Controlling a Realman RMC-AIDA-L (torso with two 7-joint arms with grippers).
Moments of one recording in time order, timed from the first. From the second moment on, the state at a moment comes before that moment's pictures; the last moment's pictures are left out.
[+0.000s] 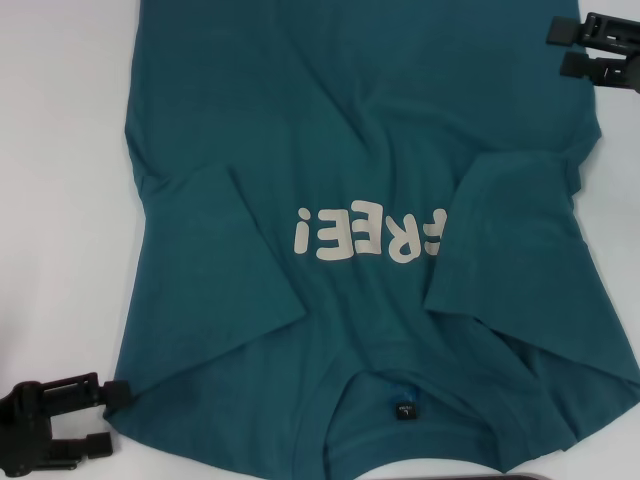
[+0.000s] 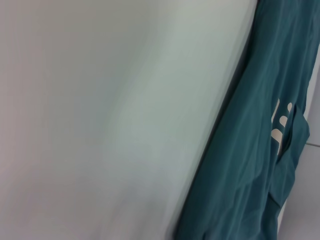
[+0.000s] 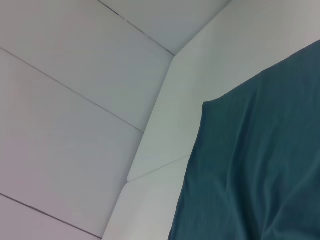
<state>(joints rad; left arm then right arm) -0.26 -2.02 -2.75 -0.62 -0.64 1.84 -2.47 0.53 1.94 -0.42 -0.66 -2.06 -1.61 2.22</state>
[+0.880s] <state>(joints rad) -0.30 -2.04 -2.76 -0.61 -0.63 1.82 -2.49 0.53 1.94 -0.42 -0.66 -2.06 -1.61 2.22</state>
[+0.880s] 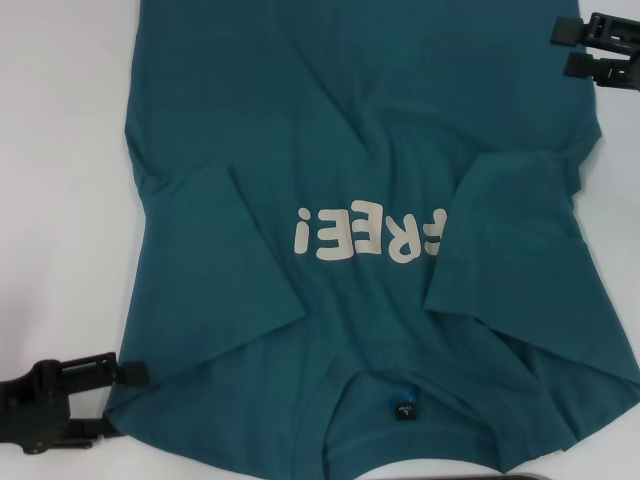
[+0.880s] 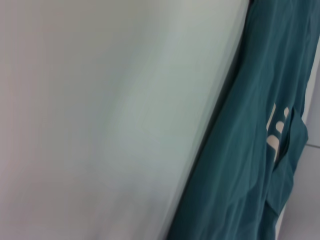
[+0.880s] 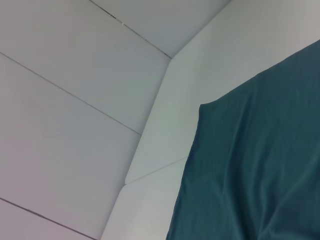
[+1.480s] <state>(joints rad) -0.33 -2.05 -2.77 -0.62 -0.65 1.83 -2.49 0.53 1.93 -0.41 -0.66 -2.06 -1.61 2.22</state>
